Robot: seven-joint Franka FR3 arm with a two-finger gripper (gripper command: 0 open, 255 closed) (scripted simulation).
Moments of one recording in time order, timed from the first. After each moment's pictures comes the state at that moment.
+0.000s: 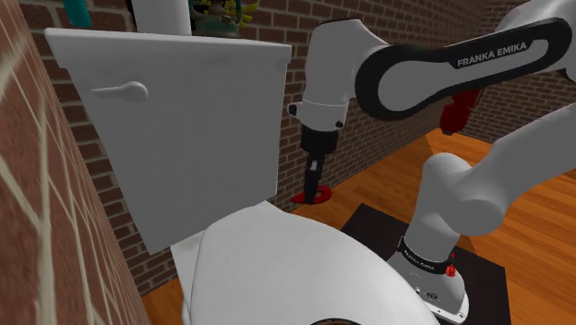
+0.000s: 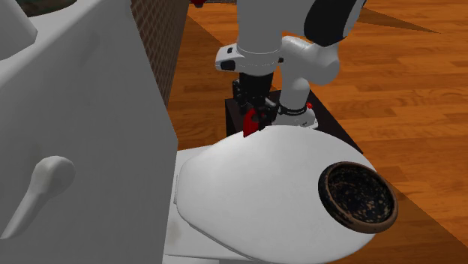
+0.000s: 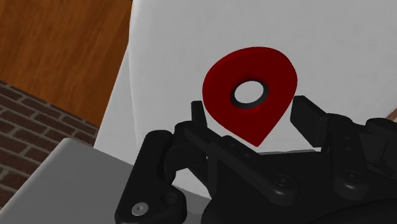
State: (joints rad) arm 0.37 -0.70 0.26 -2.60 0.19 1.92 0.08
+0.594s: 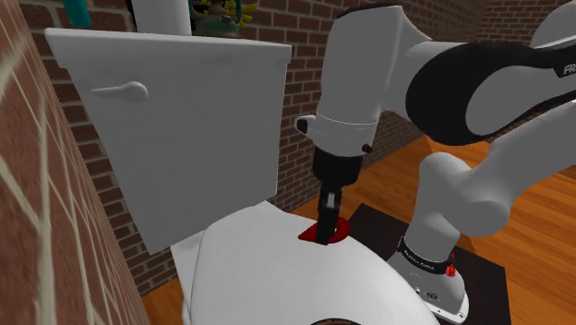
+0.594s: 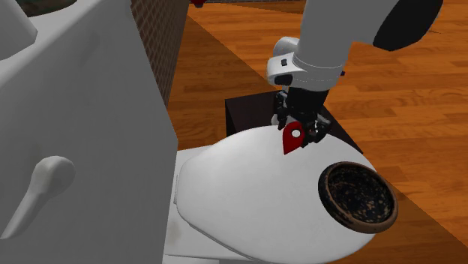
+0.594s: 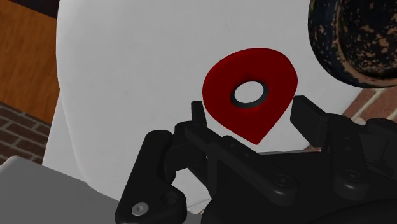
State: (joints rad) arm 0.48 -0.72 0.44 -2.55 0.31 1.87 0.30
